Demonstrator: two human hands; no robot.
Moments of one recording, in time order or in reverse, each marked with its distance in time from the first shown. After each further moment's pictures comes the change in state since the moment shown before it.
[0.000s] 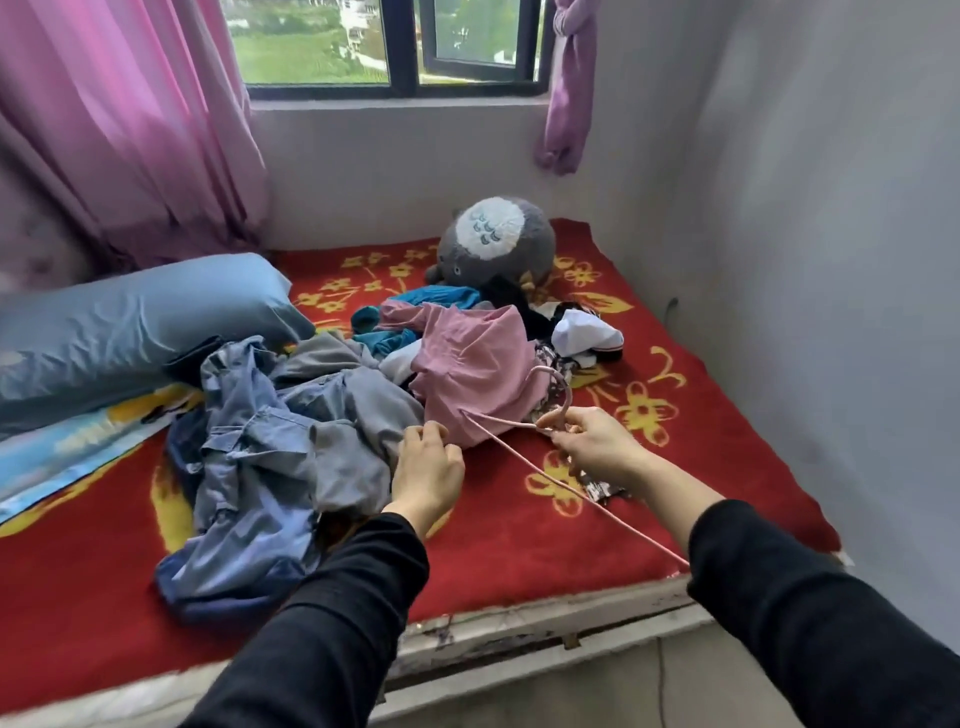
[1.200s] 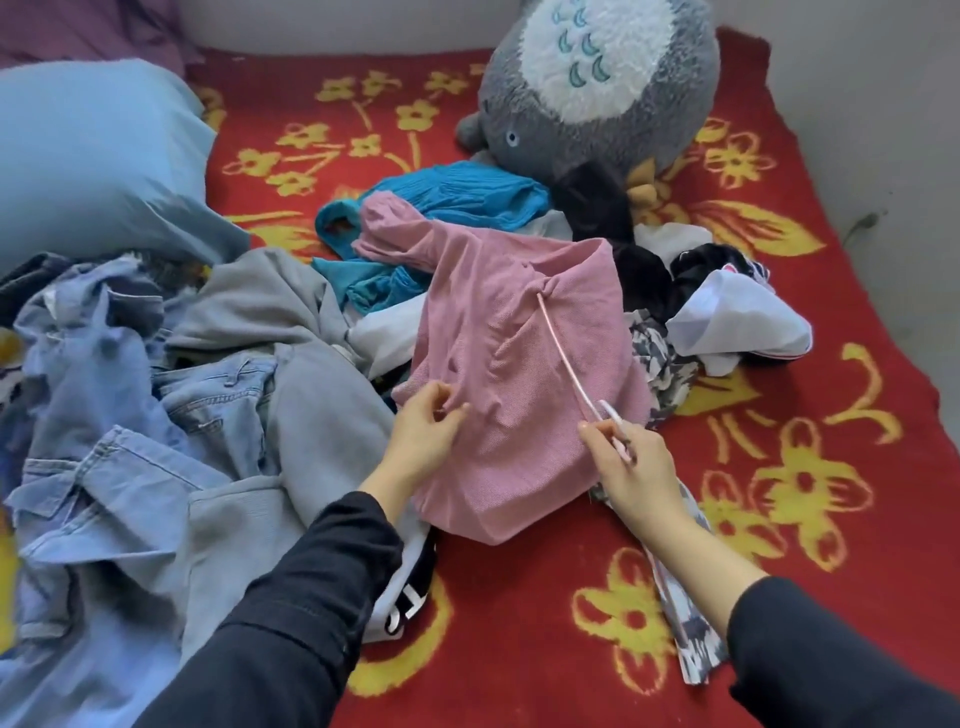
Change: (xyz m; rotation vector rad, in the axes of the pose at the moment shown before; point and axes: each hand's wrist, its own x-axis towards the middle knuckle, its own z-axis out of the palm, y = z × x) left_hand 0.396 -0.096 0.159 -0.586 -0.143 -0.294; right_hand 0.415 0.123 0.062 0.038 0.136 0.085
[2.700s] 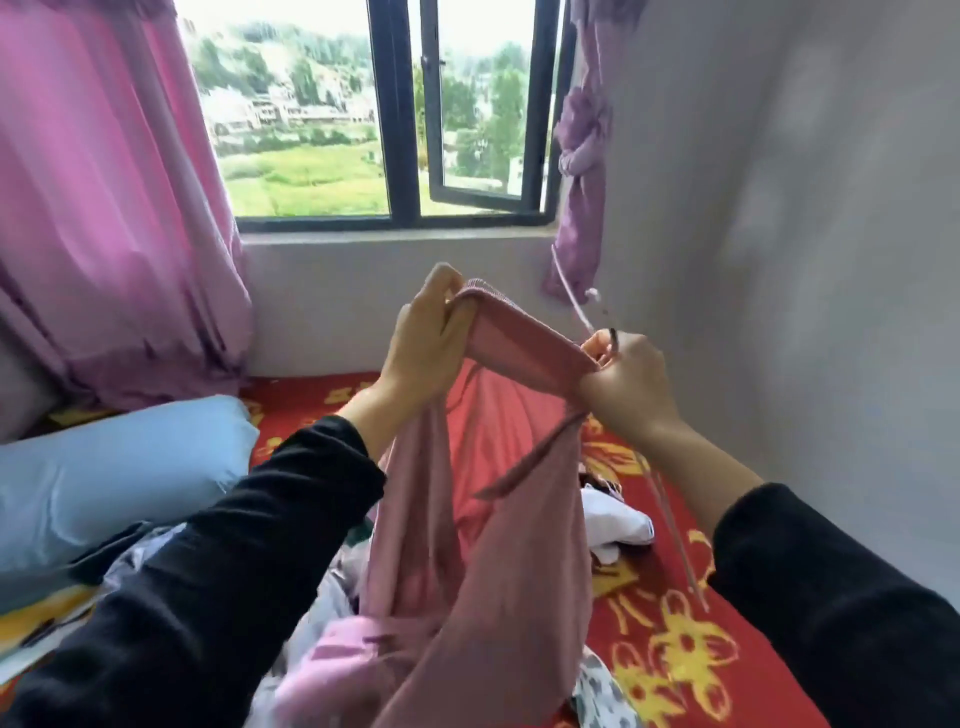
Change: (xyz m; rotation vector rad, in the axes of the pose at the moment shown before) left_hand -0.203 0.425 -0.063 0.148 0.293 1.105; right_hand -0.112 -0.291 -0.269 -0.020 0.460 -0.483
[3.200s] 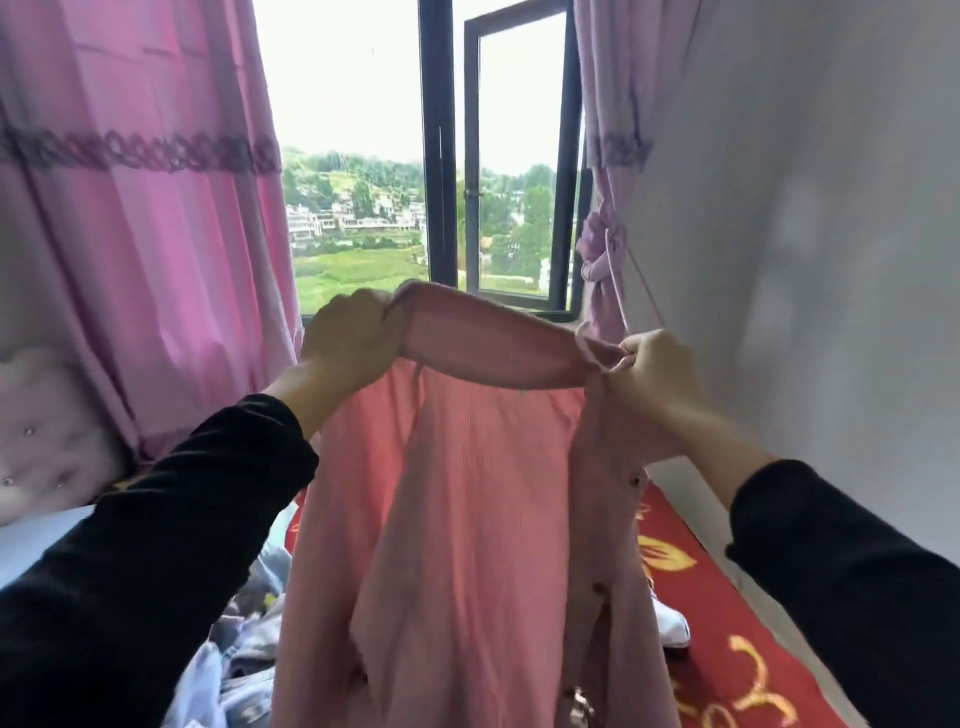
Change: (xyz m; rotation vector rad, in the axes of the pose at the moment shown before) left_hand 0.041 0.054 -0.127 0.692 0.046 -0.059; right_hand 0.036 -0.062 -0.056 -0.186 0.098 -0.161
